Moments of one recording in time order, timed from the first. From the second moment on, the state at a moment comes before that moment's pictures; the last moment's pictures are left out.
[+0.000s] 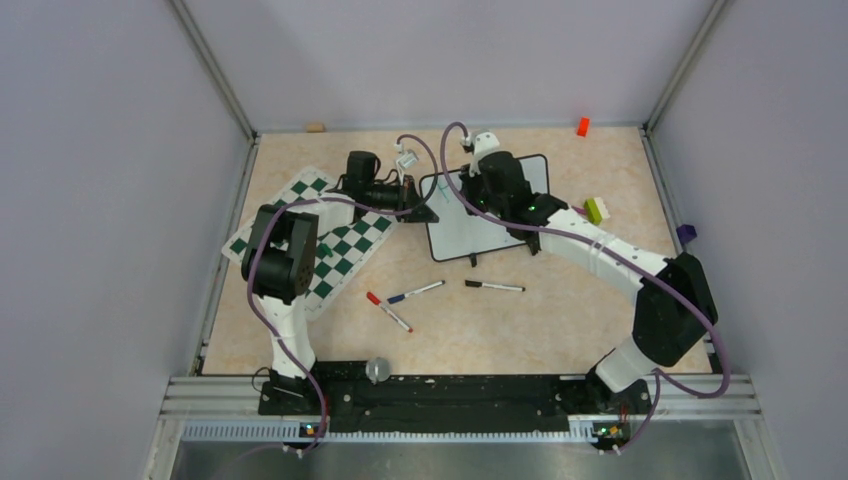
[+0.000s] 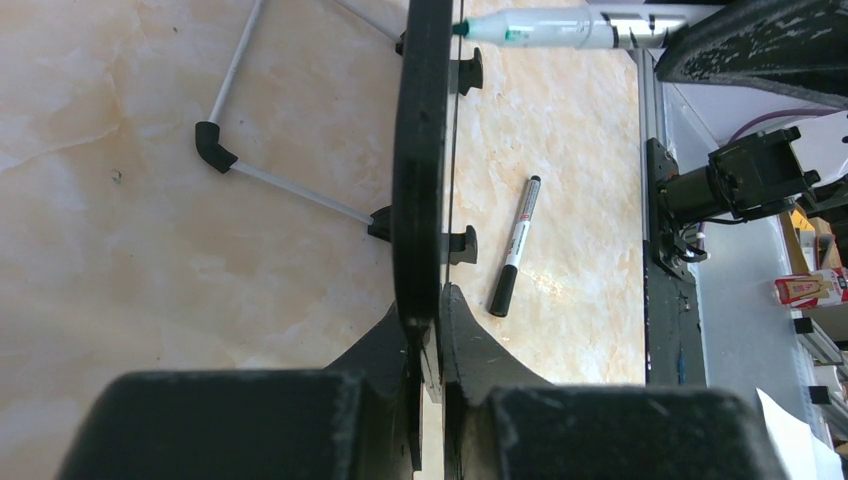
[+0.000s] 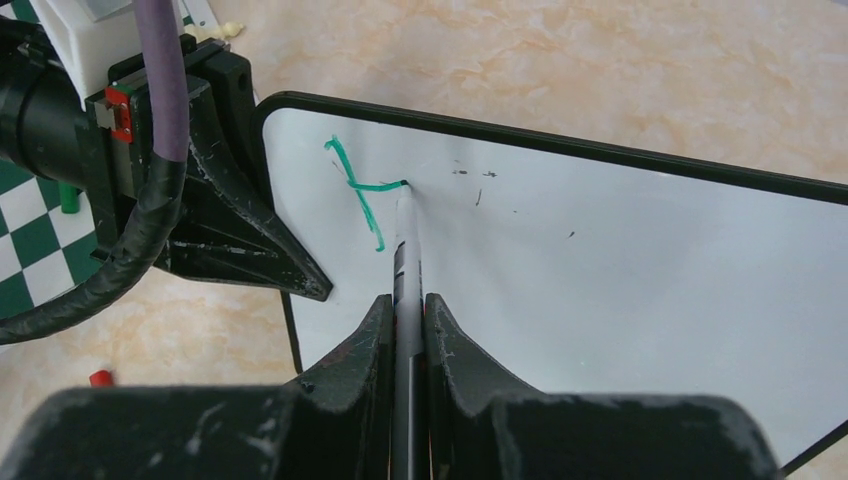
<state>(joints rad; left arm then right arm) -0.28 2.00 1.25 0.13 1.15 -0.10 0.66 1.56 1.23 -0.14 0.15 0.16</state>
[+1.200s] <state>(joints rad) -0.28 2.00 1.25 0.13 1.15 -0.09 0.66 1.54 1.24 -0.14 0.13 0.15</state>
